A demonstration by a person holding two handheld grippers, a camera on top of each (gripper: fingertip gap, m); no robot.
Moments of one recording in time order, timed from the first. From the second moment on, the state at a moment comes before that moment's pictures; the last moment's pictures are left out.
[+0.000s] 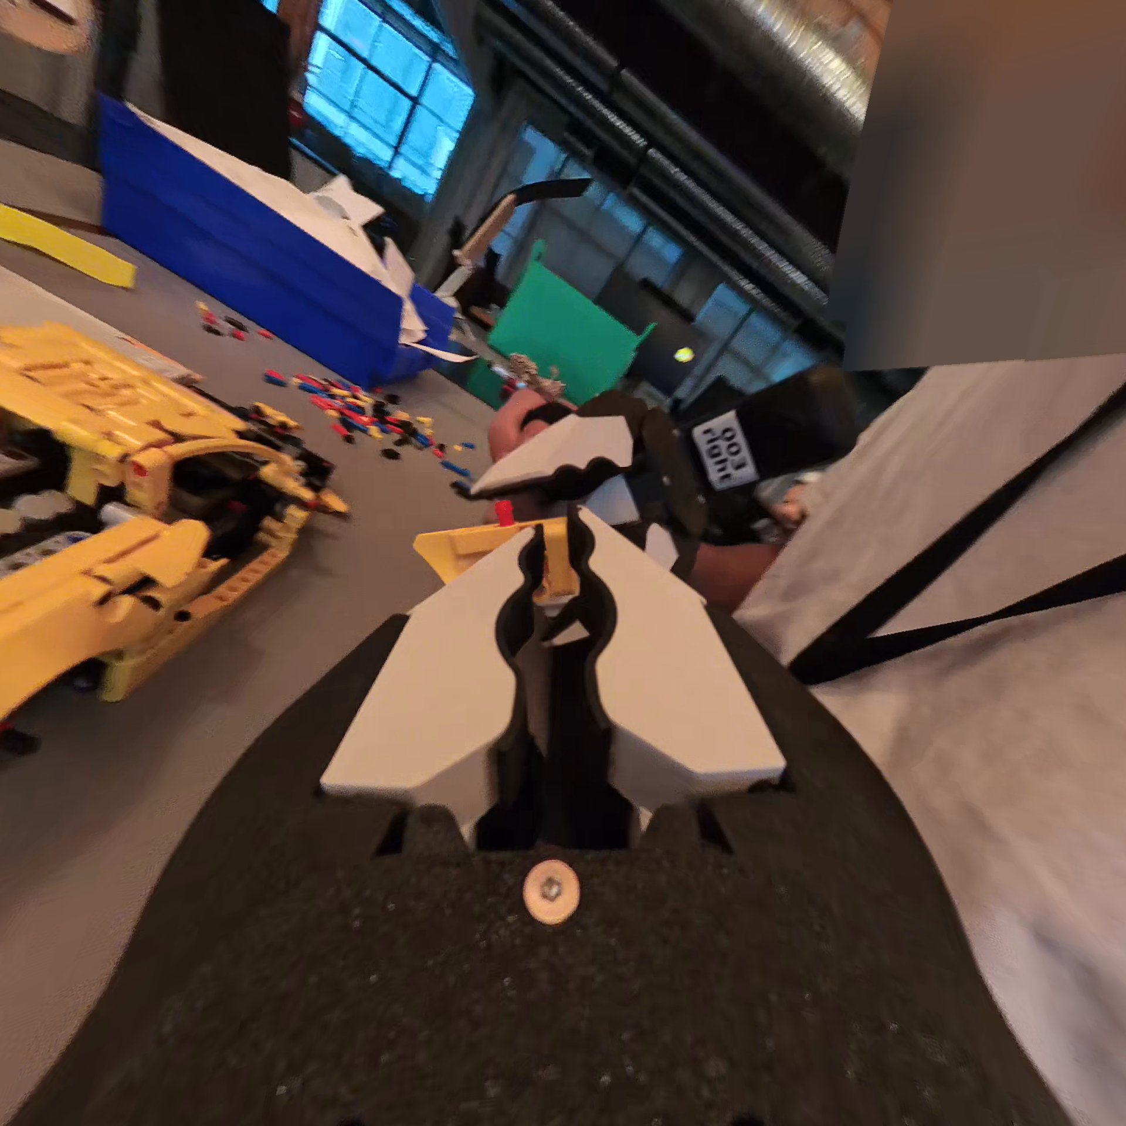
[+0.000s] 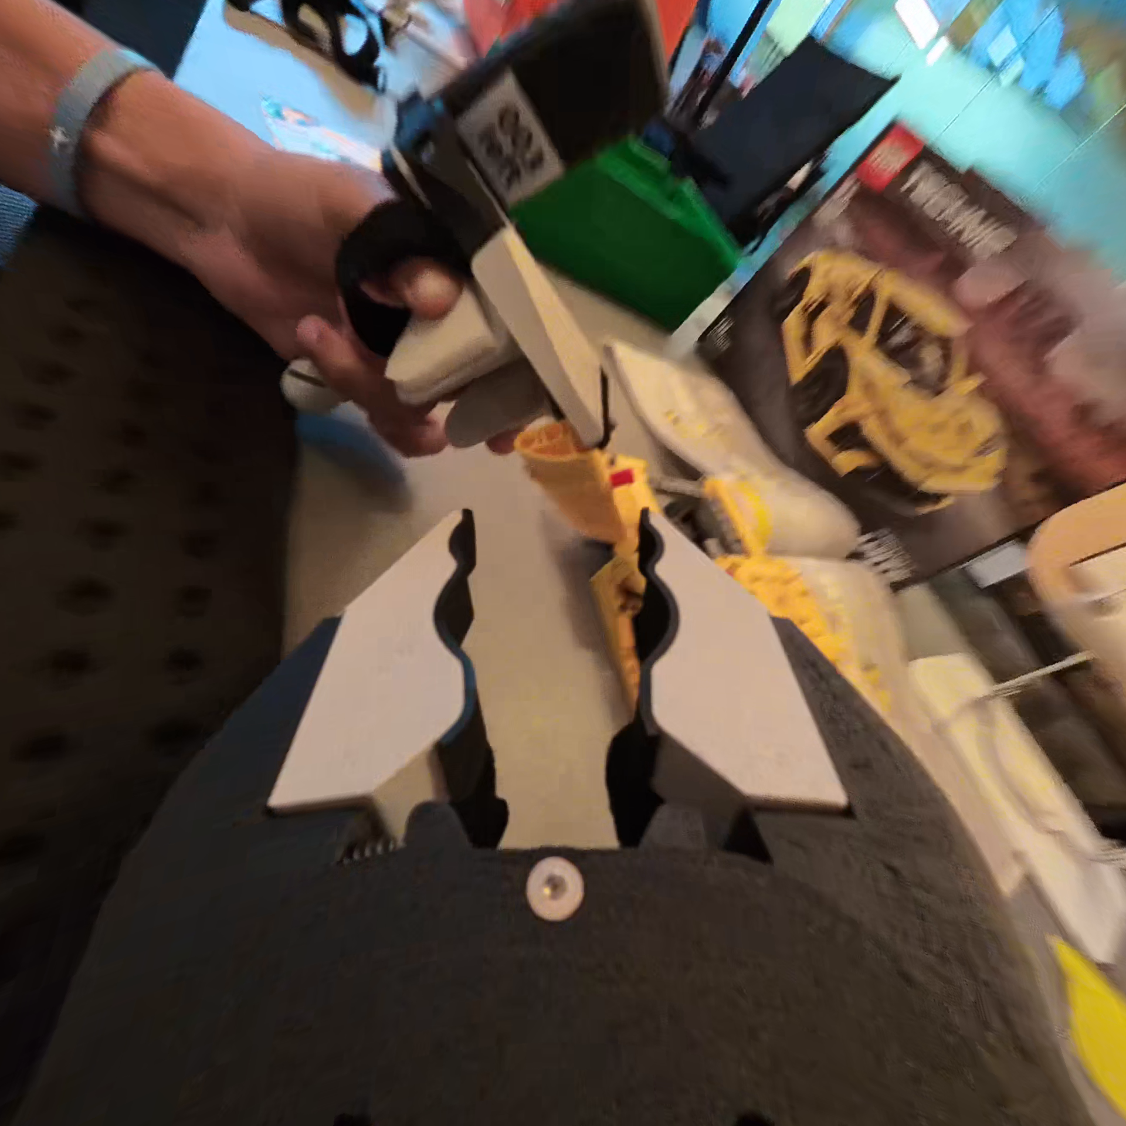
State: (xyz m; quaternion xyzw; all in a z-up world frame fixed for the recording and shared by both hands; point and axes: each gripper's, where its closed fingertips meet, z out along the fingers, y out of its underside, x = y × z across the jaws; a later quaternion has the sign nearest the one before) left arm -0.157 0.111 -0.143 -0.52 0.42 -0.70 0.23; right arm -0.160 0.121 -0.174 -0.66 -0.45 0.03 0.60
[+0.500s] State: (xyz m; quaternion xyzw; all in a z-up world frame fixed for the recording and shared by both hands) left arm -0.164 0.096 -0.130 -0.48 0.40 -0.78 0.11; right arm -0.173 0.118 -0.157 -0.63 -0.50 0.05 0.60
